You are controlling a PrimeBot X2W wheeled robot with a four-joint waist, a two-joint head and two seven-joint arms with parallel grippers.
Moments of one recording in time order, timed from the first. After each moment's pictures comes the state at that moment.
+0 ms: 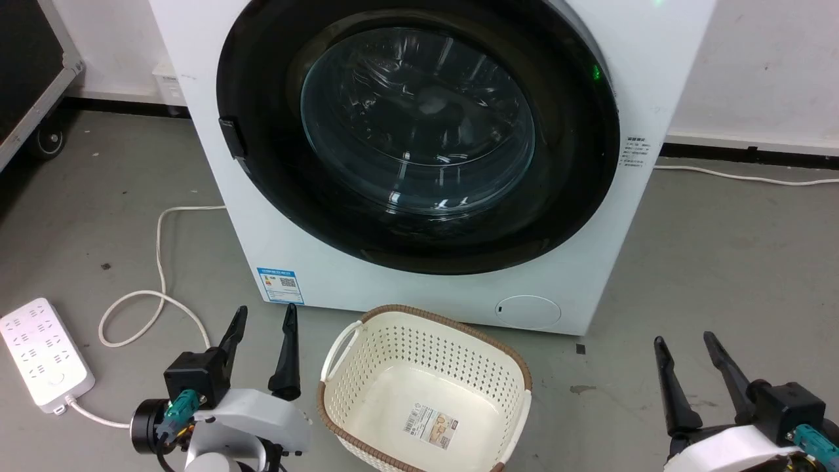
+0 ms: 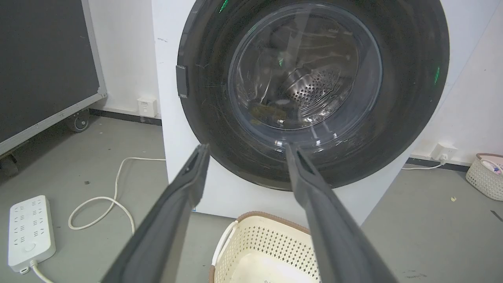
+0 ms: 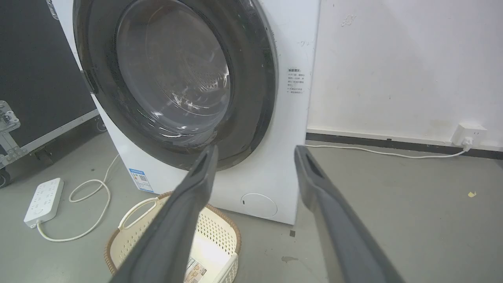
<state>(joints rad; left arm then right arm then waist) -0.14 0.09 -0.08 0.26 -0.24 -0.02 -0.20 -0.01 -0.05 -0.09 0.17 0.08 0.13 -0.21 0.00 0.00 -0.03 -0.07</state>
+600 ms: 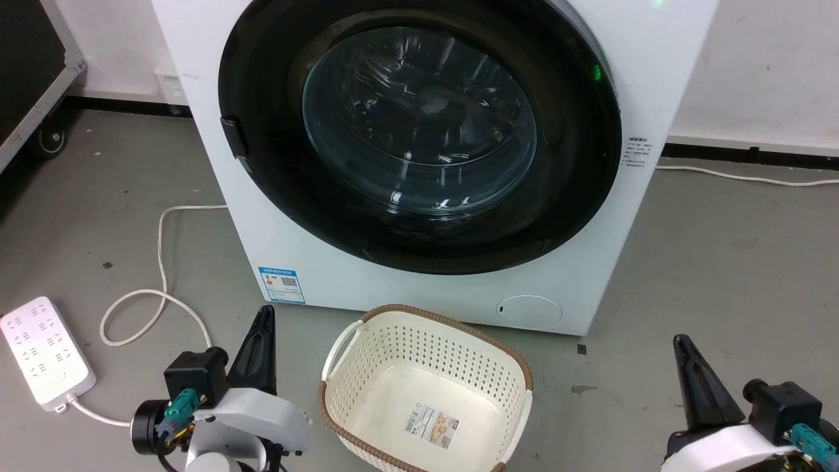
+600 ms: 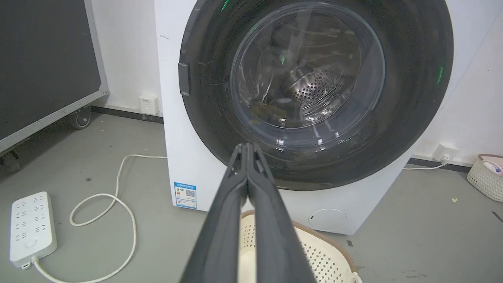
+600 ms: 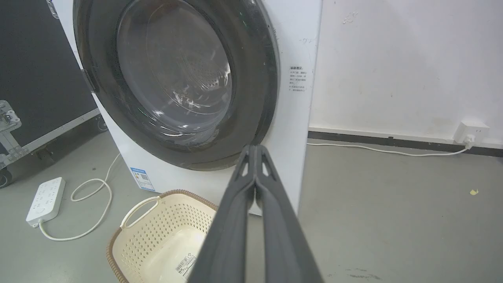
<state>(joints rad) -0.14 0.09 -0.08 0.27 -0.25 -0.02 -0.20 -0.01 -0.05 -0.08 0.18 0.09 0.13 -0.20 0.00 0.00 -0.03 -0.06</state>
